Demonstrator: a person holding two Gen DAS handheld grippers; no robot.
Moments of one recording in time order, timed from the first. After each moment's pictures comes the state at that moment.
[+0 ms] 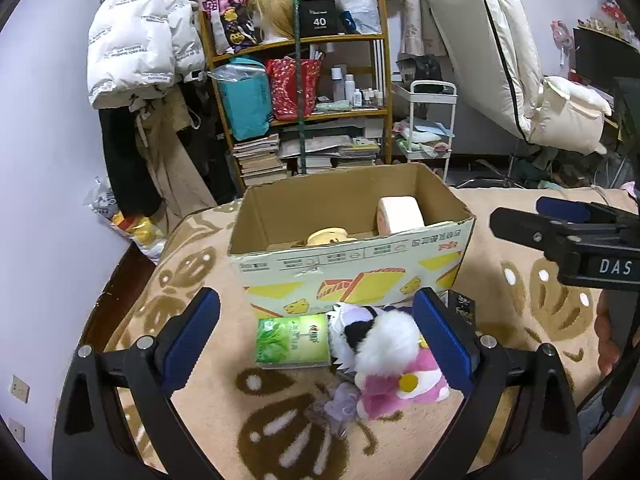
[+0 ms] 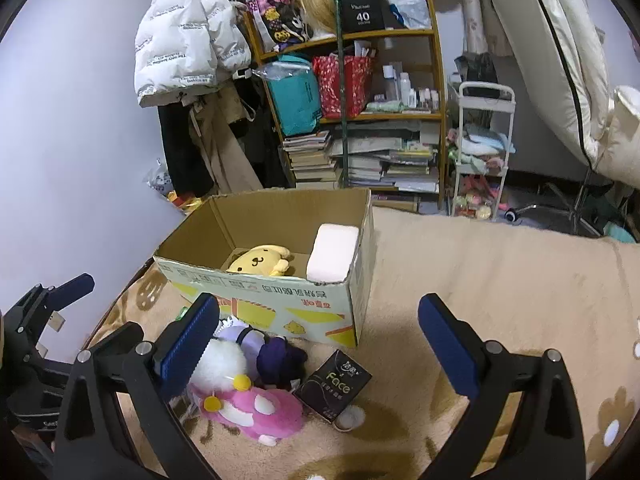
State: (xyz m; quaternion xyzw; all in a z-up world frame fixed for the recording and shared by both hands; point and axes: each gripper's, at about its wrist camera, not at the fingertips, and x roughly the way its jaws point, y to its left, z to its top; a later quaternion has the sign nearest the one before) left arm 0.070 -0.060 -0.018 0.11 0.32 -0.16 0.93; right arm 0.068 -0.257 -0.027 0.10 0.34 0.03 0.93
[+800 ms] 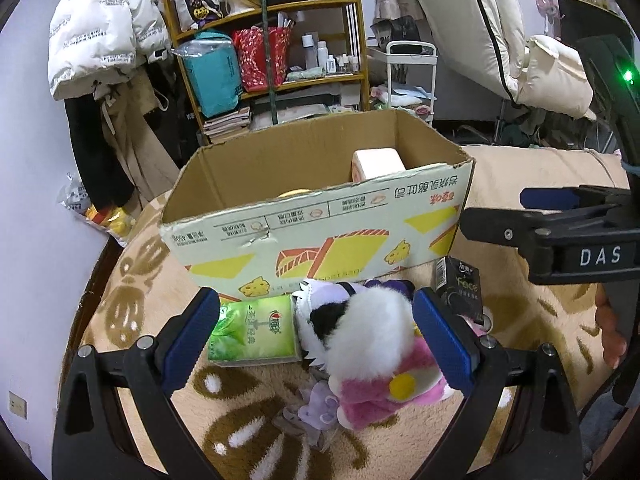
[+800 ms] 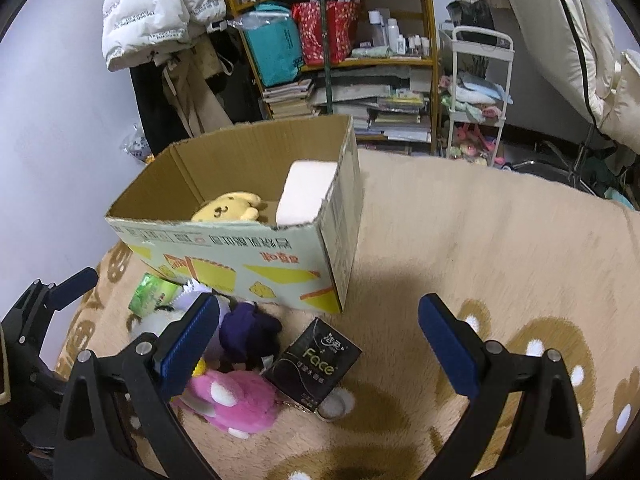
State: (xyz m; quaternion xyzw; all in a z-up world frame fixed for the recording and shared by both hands) left arm 0.091 -0.085 -0.075 0.14 0.37 -0.19 0.90; right arm 0.098 -0.267 -0.082 0.10 0.42 0.01 0.90
